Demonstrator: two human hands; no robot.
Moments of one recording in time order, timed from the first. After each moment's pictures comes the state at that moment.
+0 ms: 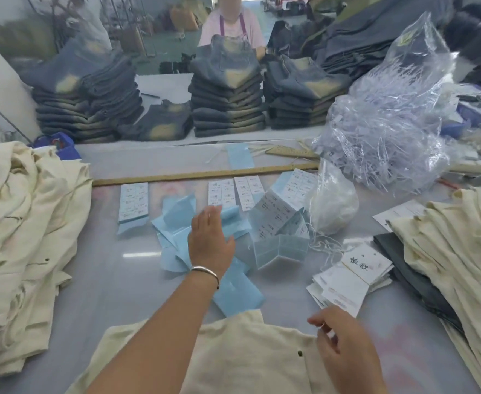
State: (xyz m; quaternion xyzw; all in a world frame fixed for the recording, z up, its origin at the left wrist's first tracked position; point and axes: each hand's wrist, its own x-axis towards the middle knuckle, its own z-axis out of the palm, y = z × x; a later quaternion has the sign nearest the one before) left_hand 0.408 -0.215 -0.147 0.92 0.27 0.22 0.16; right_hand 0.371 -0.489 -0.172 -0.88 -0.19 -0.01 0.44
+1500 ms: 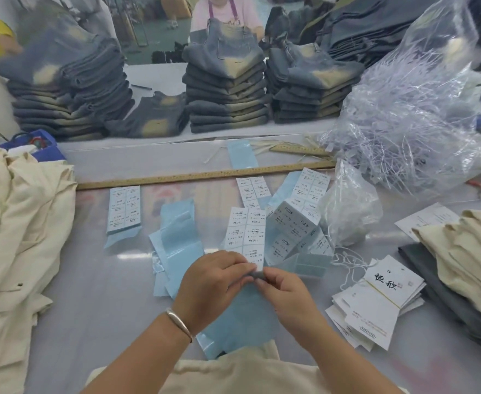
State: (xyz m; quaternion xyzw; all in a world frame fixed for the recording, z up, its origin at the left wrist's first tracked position) left_hand 0.378 -0.194 -0.142 0.95 -0.10 0.25 0.17; right_hand 0.439 -0.353 -0.162 -0.69 -0.19 0.28 0.64
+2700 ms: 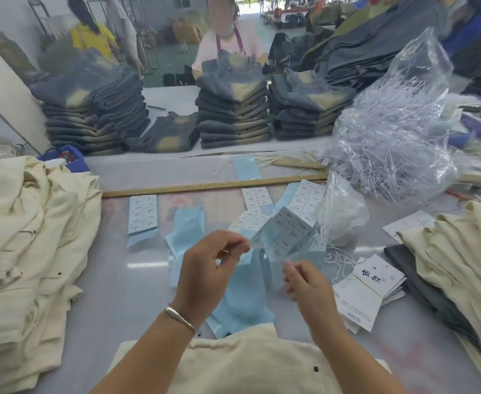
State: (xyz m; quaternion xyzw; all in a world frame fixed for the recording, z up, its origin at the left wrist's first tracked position) left_hand 0.336 -0.230 -0.067 0.84 0.05 0.33 0.43; right_hand 0.415 -0.391 -0.131 -0.78 -0.04 0.17 0.61
